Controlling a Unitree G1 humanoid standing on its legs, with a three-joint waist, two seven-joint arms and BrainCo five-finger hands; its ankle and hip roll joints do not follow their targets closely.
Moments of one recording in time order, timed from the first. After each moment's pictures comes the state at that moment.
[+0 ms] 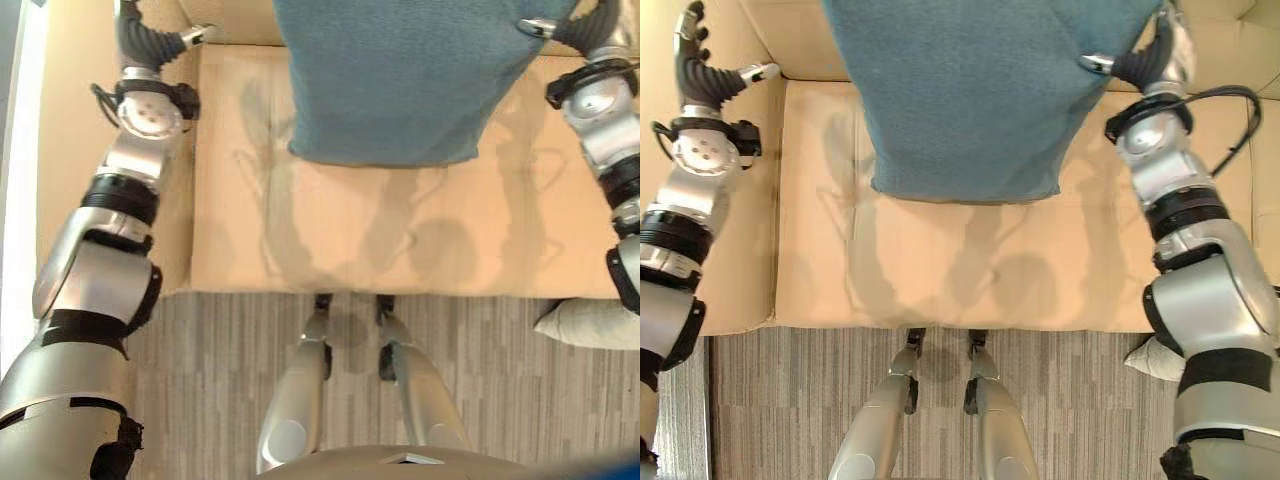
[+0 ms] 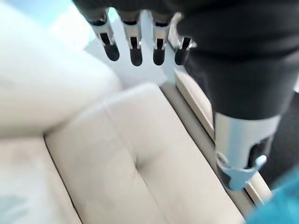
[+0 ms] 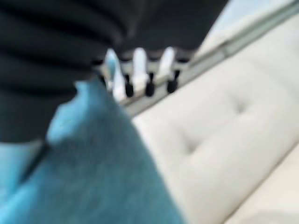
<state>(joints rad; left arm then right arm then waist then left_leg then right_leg) -1.18 0.79 -0.46 0.95 -0.42 -0.25 0.40 -1.31 -0.82 0.59 1.02 0.09 -0.06 -0.44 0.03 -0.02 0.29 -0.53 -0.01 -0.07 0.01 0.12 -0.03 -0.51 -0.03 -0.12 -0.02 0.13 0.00</state>
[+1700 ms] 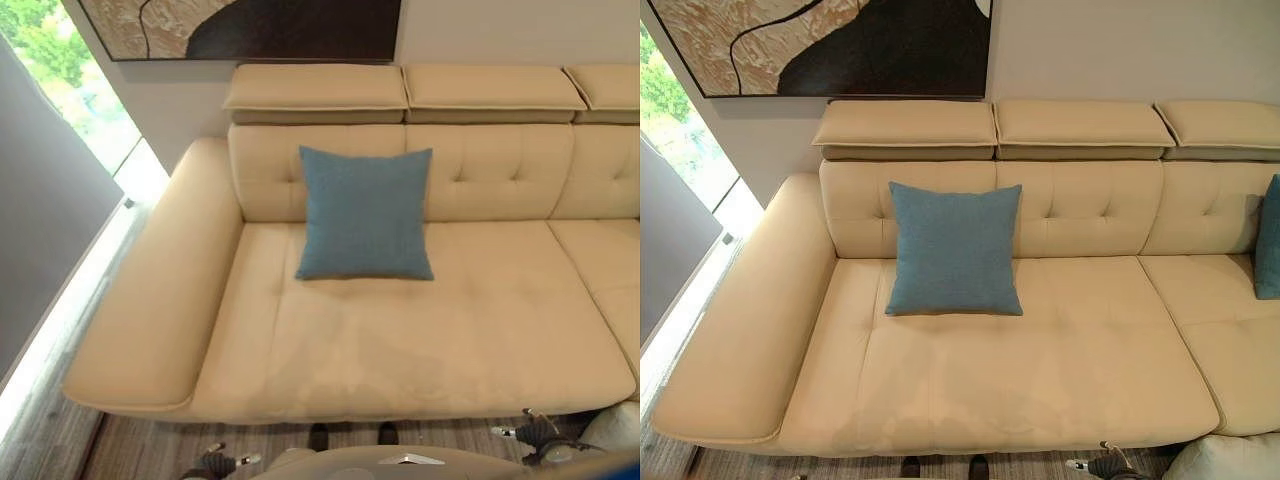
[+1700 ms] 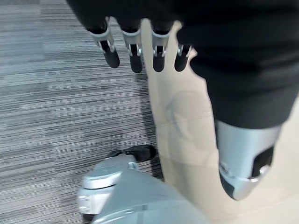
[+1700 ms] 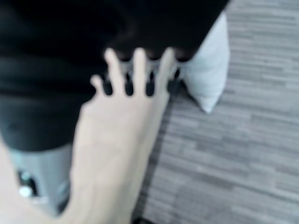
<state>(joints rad) 0.09 0.28 -0.08 1.24 -0.05 -0.09 0.04 0.01 -0.40 0.13 1.22 -0.07 -0.05 -0.12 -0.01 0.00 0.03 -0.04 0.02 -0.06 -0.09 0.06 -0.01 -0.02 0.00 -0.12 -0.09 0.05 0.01</state>
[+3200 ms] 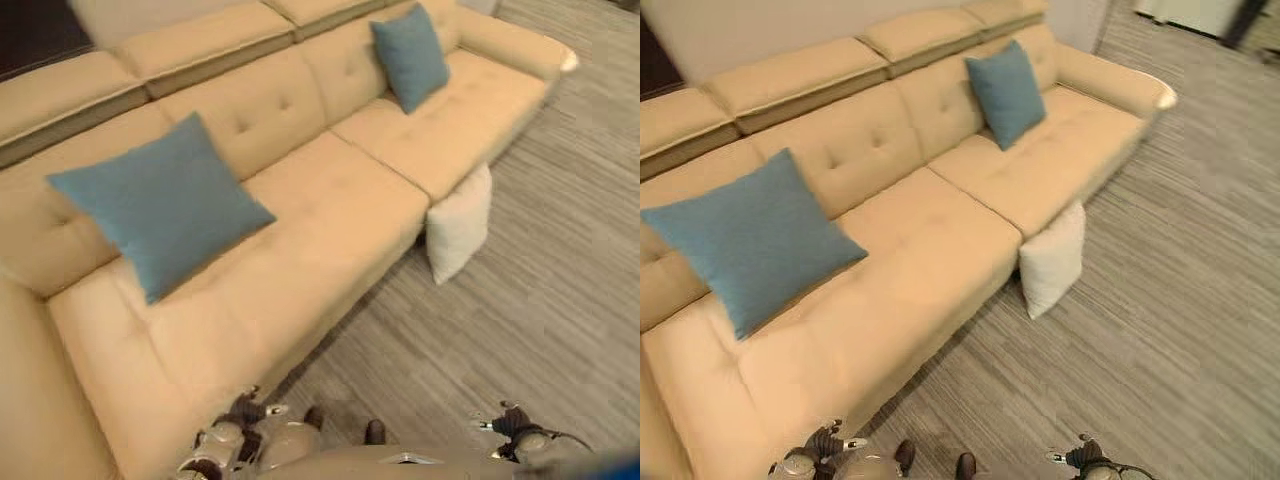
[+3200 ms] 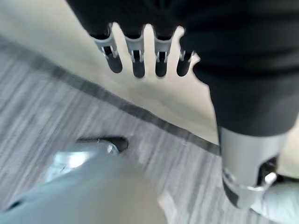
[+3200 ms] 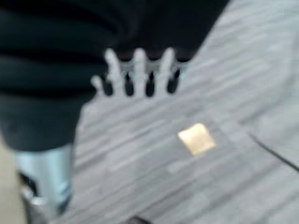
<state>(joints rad) -0.06 0.23 -0.23 1.16 -0.05 -0.08 0.07 -0.07 -0.33 0.22 1.28 -0.06 -0.01 -0.17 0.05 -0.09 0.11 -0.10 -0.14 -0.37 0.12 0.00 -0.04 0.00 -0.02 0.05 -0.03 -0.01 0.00</state>
